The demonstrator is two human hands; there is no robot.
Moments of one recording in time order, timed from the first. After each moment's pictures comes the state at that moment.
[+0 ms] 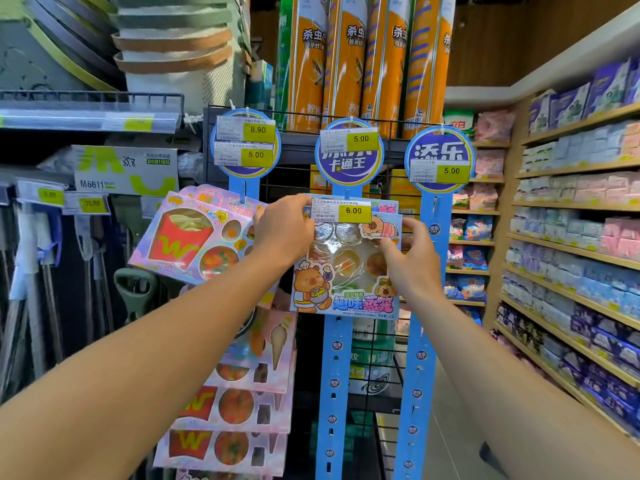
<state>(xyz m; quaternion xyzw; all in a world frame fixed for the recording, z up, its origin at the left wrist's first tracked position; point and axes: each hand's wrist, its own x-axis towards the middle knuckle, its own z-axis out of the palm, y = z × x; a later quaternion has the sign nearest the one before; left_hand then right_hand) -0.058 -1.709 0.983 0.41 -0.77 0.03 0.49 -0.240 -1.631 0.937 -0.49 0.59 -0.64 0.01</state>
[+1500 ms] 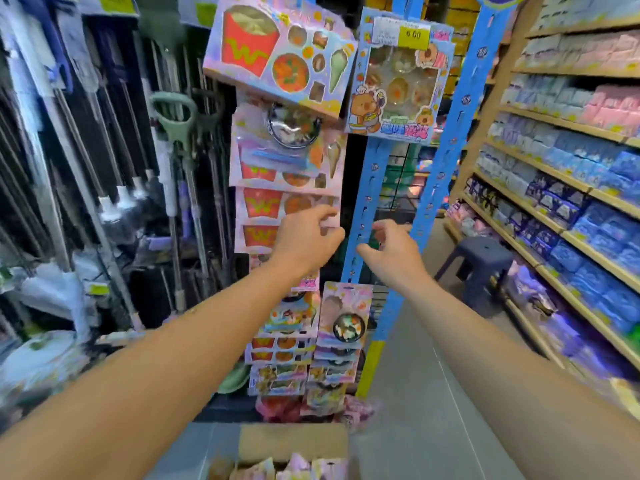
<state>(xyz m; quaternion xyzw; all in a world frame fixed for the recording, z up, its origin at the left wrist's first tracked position) 0.074 -1.586 0.760 0.38 -0.83 -0.22 0.35 -0.074 -1.513 0.747 -0.50 0.79 -0.36 0.09</state>
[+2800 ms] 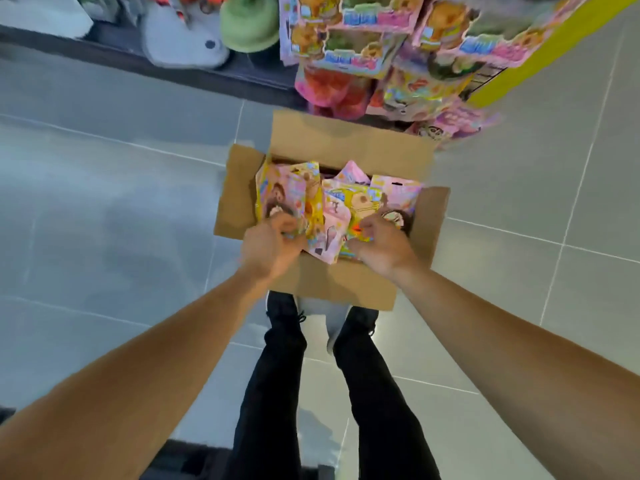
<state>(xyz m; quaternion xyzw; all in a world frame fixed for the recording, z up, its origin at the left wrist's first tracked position) 0.206 -1.488 0.126 0.68 -0.56 -0.48 -0.04 0.017 -1.443 0.119 -0.35 0.77 -0.04 0.53</state>
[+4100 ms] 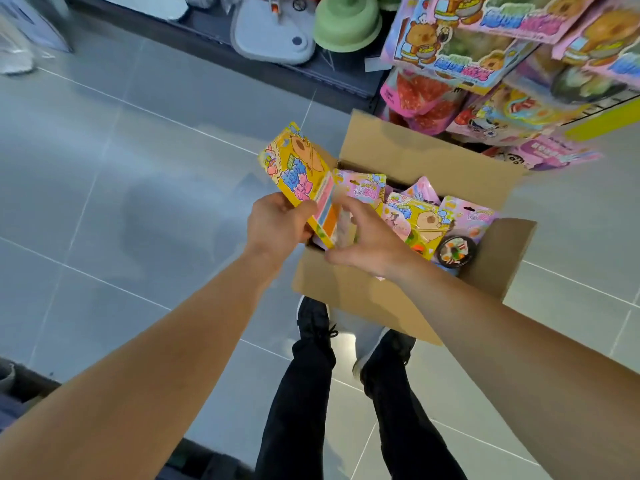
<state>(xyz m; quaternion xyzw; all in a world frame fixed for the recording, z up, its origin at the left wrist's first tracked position) 0.296 -1.523 0.107 0.73 -0.31 -0.57 0.20 0.137 -1.496 0.086 -0.49 0.60 -0.10 0.62</state>
